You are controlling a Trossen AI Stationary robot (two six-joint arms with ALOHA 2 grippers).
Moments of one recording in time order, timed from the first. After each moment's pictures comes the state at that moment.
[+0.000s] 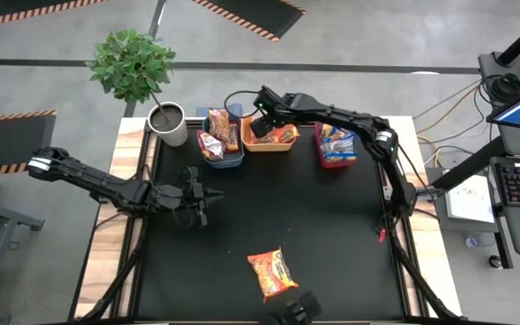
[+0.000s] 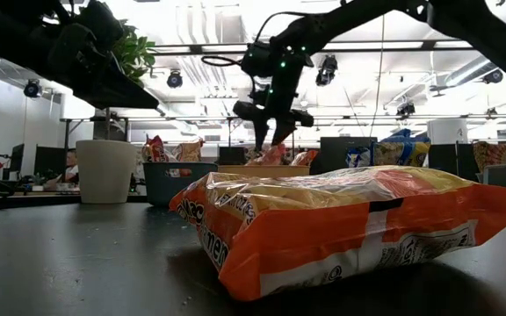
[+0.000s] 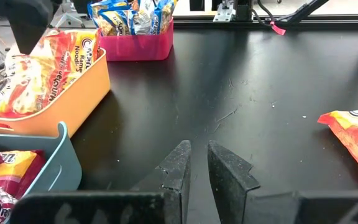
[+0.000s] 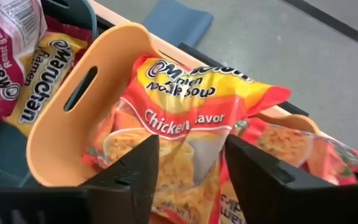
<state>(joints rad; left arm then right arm) -0.23 0.92 0.34 0.18 -0.49 -0.13 -0.49 2.15 1.98 -0.84 0.26 0.44</state>
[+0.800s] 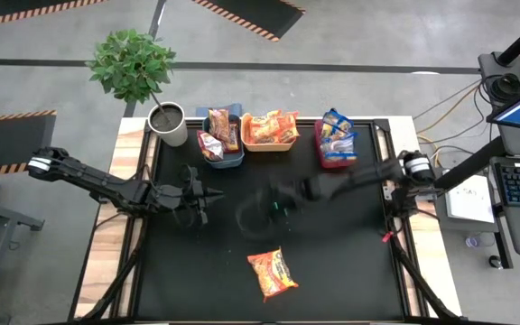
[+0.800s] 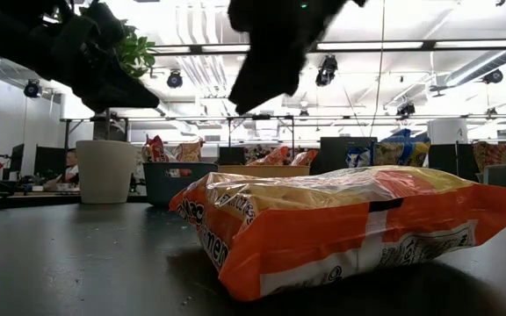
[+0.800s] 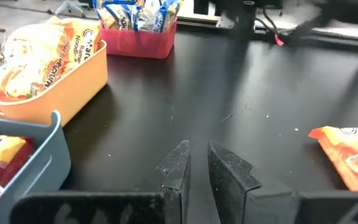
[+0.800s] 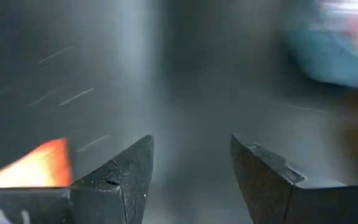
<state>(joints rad) -0.23 0.92 0.34 0.18 -0.49 -0.23 0.08 1.83 1.47 -0.50 0.13 0.19</state>
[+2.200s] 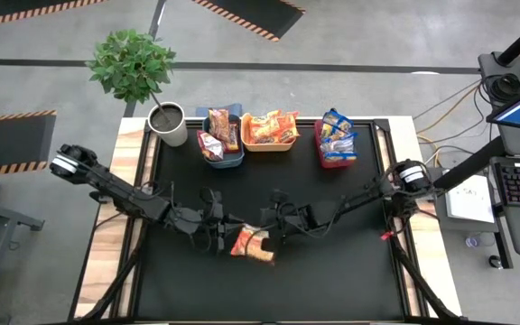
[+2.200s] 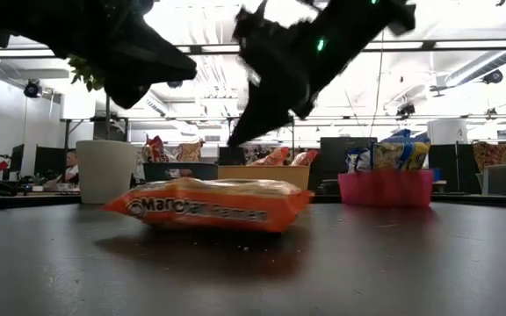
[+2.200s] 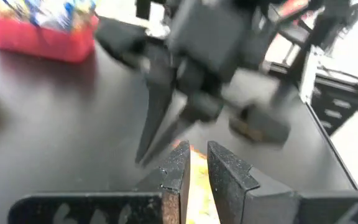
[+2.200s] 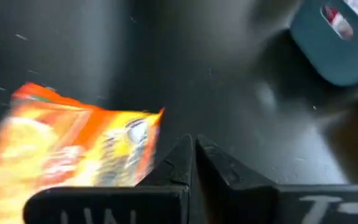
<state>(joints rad) -0.41 1.34 0.54 0.46 -0.46 -0.41 0.27 1.91 1.22 -0.08 0.43 0.20</state>
